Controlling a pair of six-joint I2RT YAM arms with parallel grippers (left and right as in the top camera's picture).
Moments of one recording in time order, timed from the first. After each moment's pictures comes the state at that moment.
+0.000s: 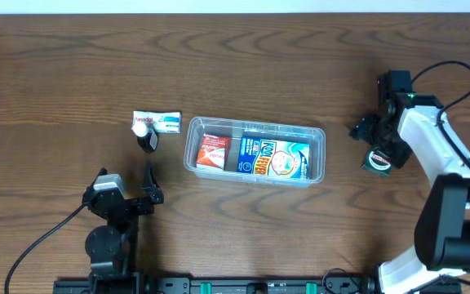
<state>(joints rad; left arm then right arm) 0.06 0.02 0.02 -0.12 0.00 -0.17 -0.04 1.77 1.18 -0.89 0.14 0.70</state>
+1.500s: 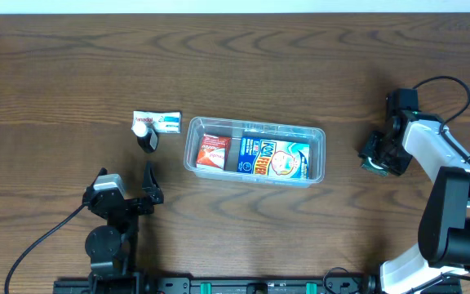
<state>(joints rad) 0.06 0.02 0.02 -0.12 0.00 -0.17 -0.11 1.78 1.03 -0.73 0.08 0.45</state>
